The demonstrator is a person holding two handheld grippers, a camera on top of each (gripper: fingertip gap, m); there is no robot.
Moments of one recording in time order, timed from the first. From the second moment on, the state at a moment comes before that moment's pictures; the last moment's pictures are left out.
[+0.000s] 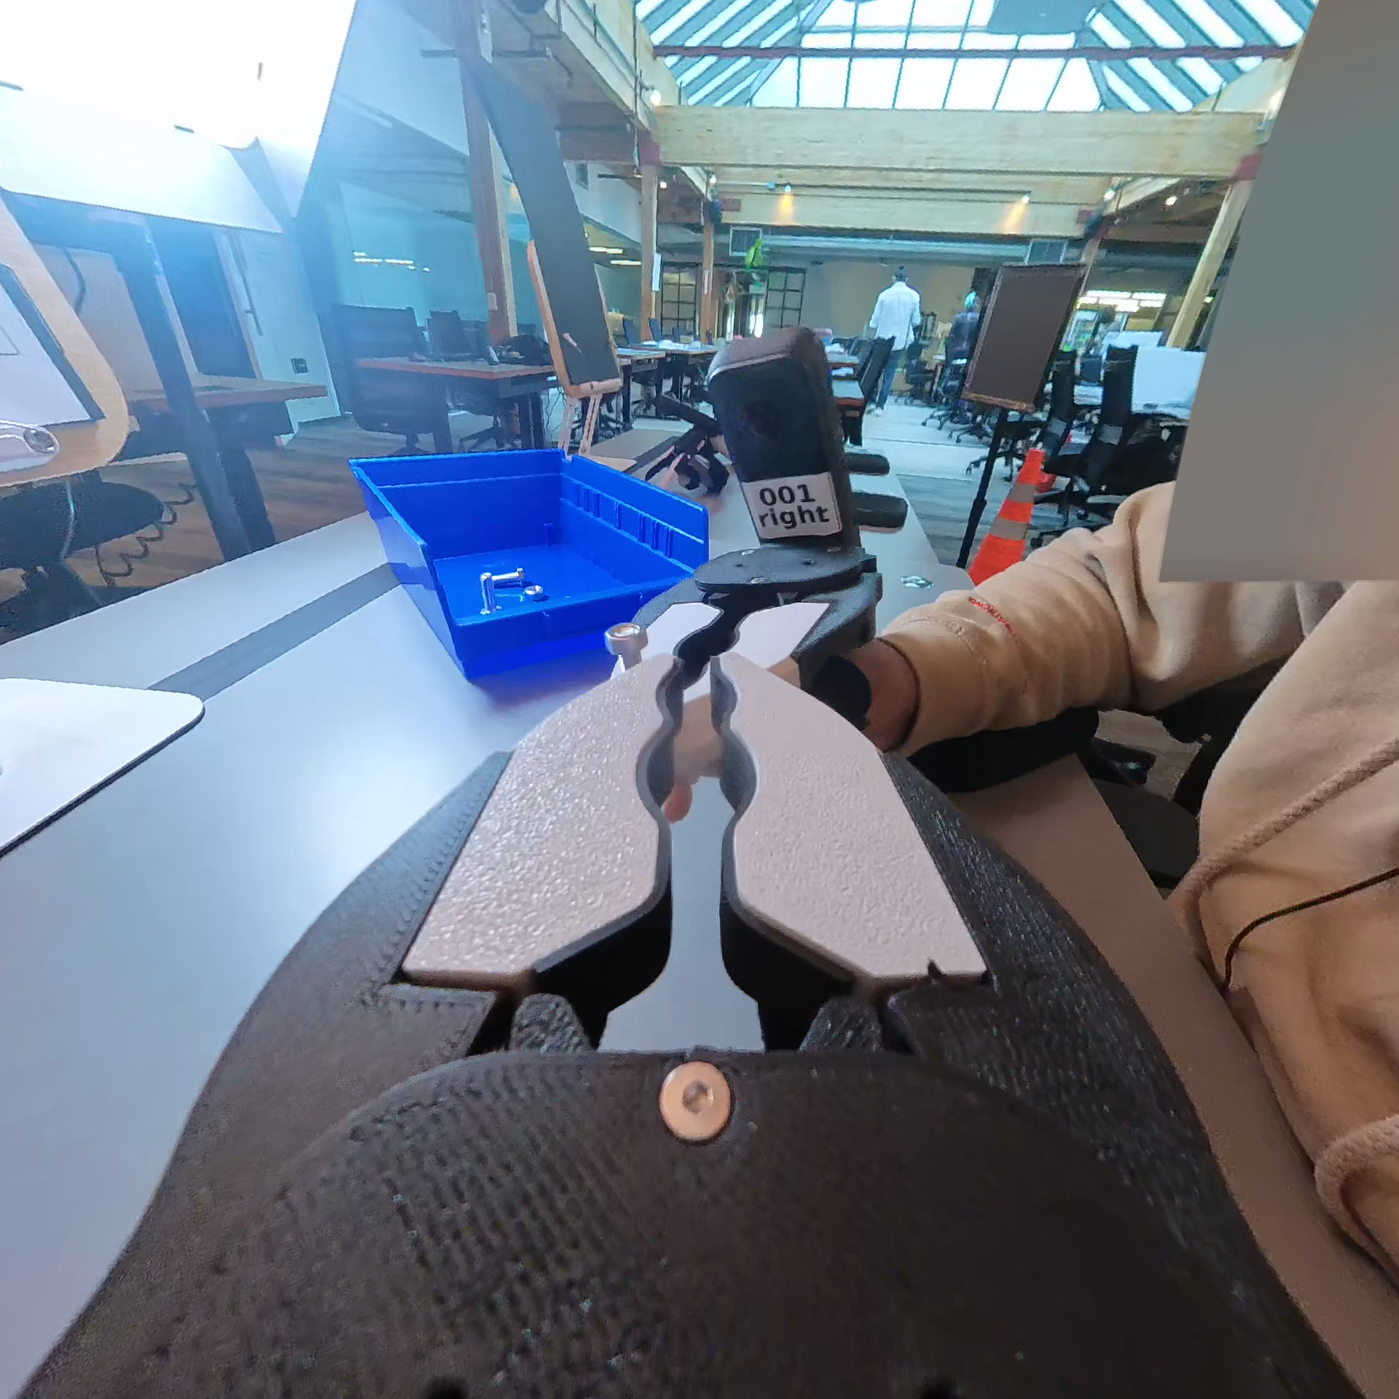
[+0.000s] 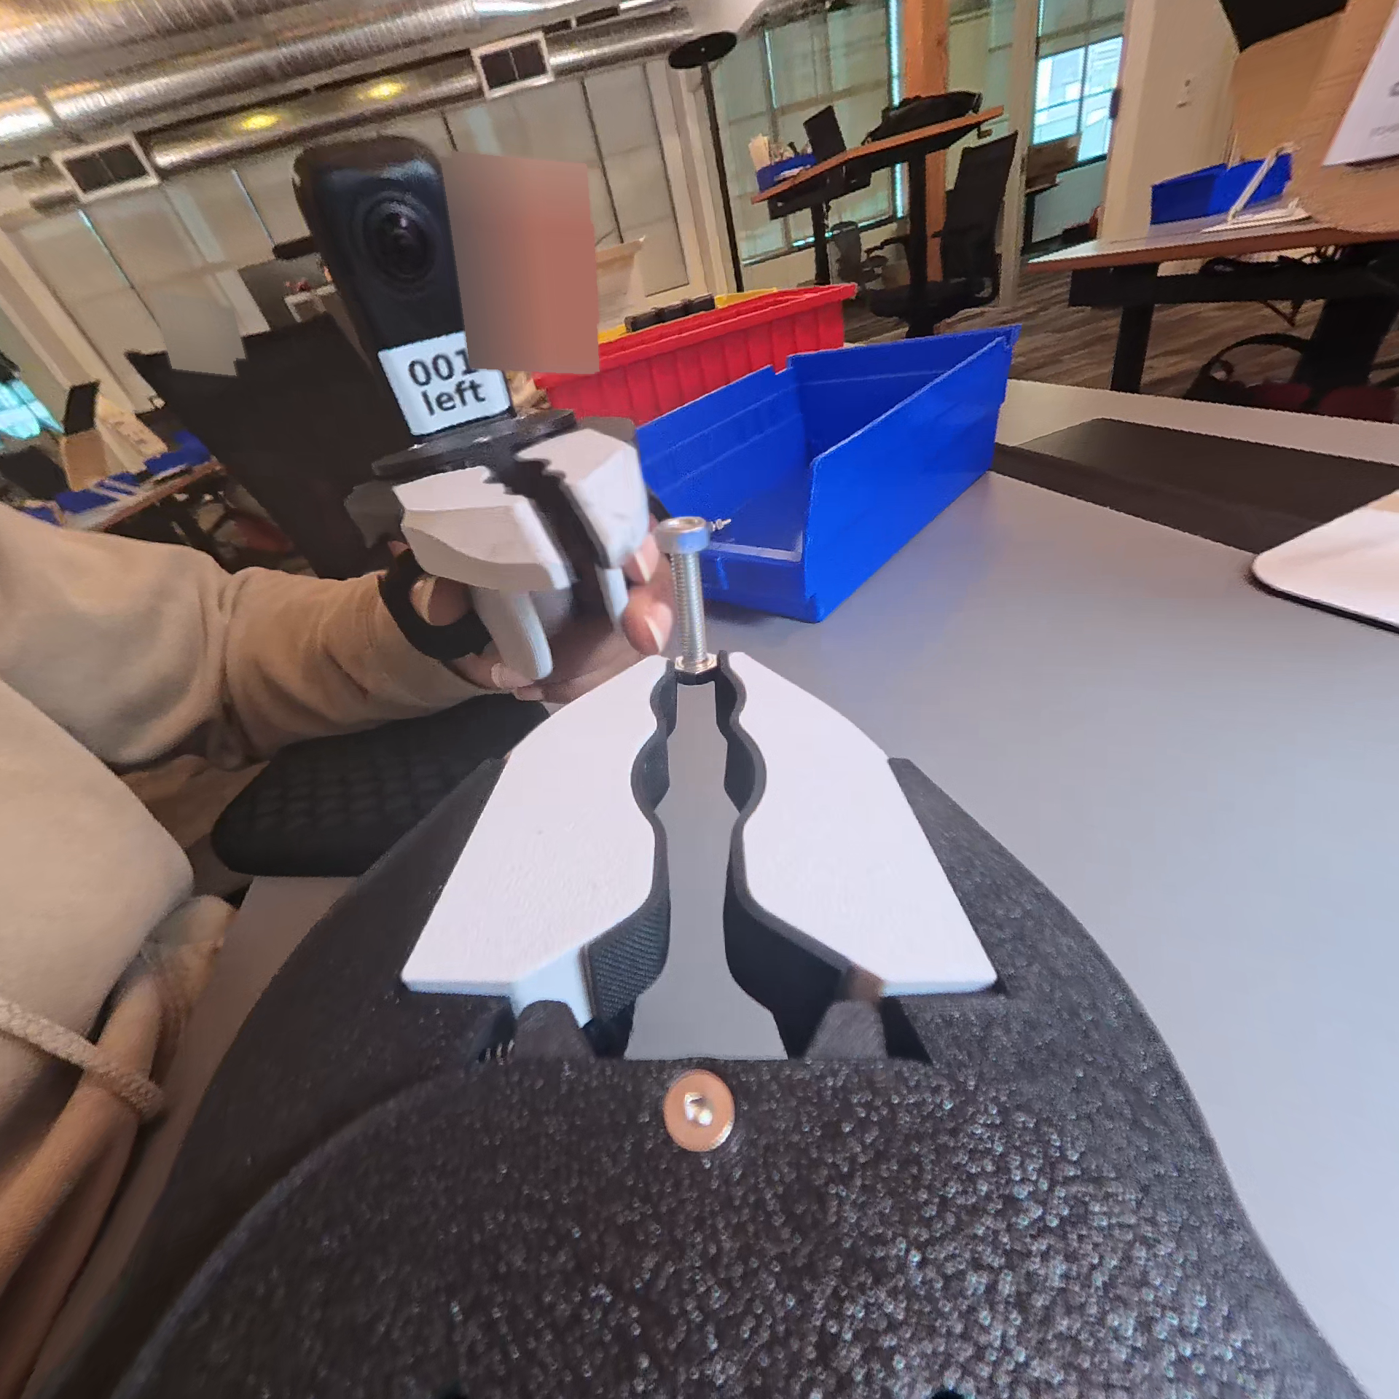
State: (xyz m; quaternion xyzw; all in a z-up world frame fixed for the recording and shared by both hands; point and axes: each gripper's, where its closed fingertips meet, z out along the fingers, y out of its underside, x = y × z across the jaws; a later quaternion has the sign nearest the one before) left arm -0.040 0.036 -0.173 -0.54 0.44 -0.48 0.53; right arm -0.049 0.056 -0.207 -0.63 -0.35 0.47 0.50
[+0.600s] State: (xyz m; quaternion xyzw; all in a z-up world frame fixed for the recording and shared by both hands) left arm -0.044 0.042 -0.169 -0.54 0.42 -0.49 0.54; right arm -0.048 0.058 -0.208 -0.63 -0.35 0.47 0.50
